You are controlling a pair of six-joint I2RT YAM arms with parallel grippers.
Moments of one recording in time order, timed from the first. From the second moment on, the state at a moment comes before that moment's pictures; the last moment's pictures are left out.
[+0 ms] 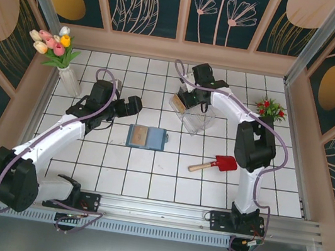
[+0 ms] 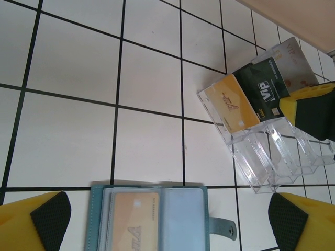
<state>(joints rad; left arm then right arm) -0.36 1.25 0.85 -0.30 0.13 -0.65 0.49 2.03 1.66 -0.63 -0.08 -0.21</state>
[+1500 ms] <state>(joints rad) -0.36 1.53 0.74 -0.20 0.31 -0.72 0.86 1.79 1.23 -0.26 -0.07 0.77</state>
